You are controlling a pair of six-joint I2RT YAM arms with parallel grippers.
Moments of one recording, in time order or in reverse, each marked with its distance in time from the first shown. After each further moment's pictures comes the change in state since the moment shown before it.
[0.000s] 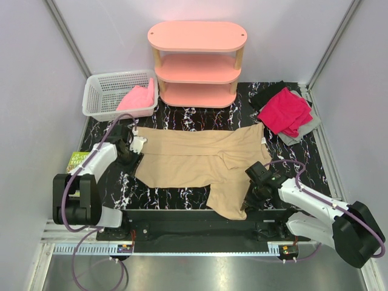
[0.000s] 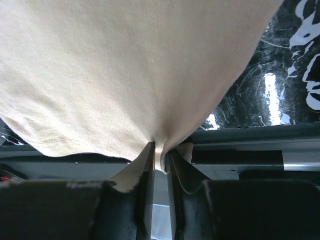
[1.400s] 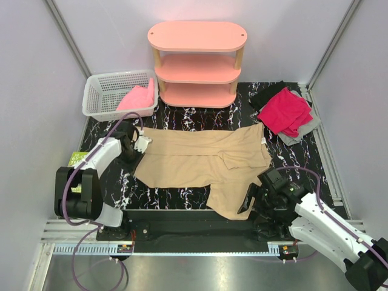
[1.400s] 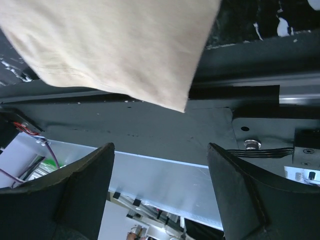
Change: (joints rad) left arm -0.063 0.042 0.060 -0.097 -0.020 0.011; right arm -0.037 -0.324 0.030 -0.264 -0.140 -0.040
